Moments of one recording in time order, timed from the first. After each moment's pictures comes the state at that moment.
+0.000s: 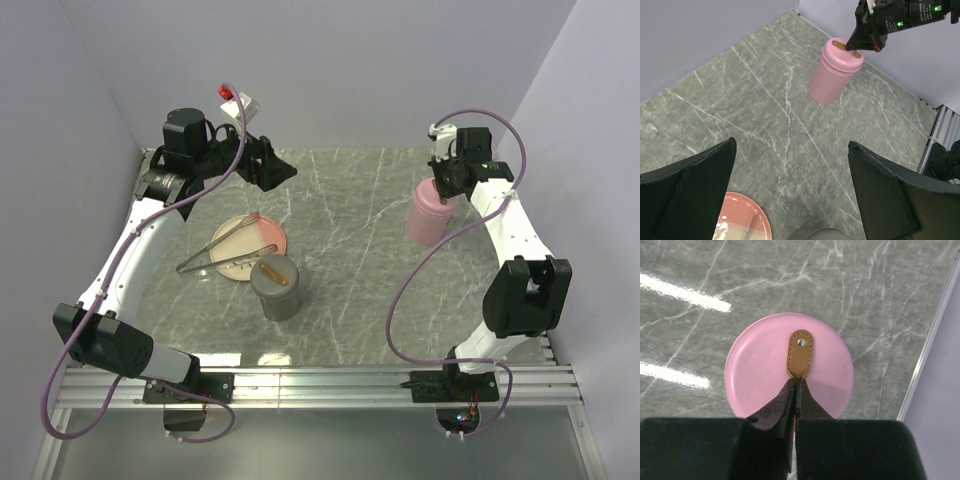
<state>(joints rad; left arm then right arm) -0.28 1.42 1.54 -0.36 0.68 -0.07 0.01 1.63 1.50 -0.67 -0.07 -0.33</state>
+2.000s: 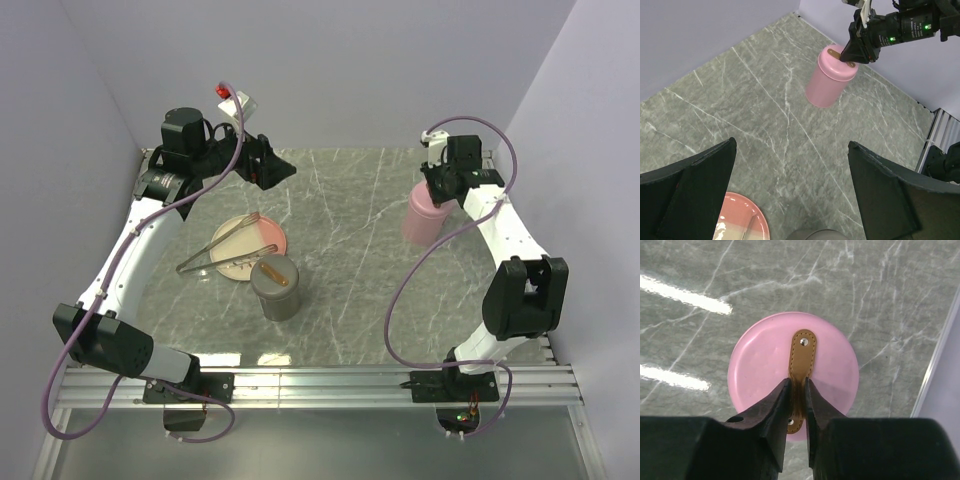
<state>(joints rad) -0.28 1.42 1.54 -0.35 0.69 -0.09 0.06 1.62 1.41 -0.58 -0.05 -0.31</state>
